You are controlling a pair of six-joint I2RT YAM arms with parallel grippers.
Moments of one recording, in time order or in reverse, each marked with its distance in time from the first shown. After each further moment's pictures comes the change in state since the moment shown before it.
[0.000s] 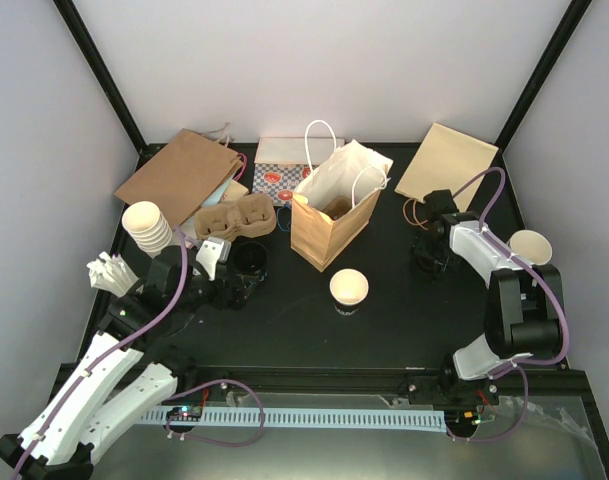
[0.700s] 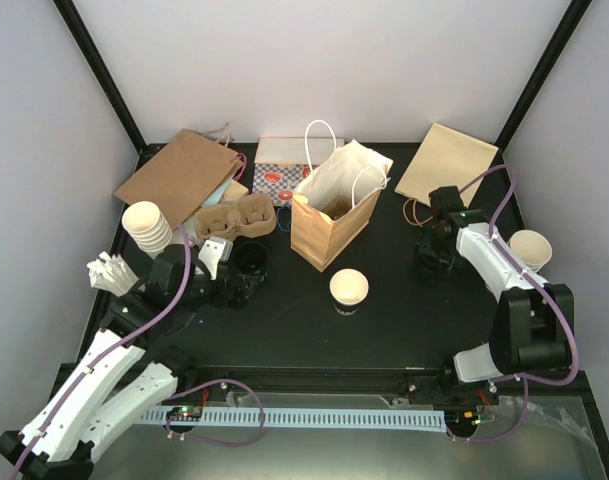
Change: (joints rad) left arm 0.000 0.019 0.000 0.000 0.000 0.003; right arm 0.000 -0.096 0.032 -0.092 0.005 -0.012
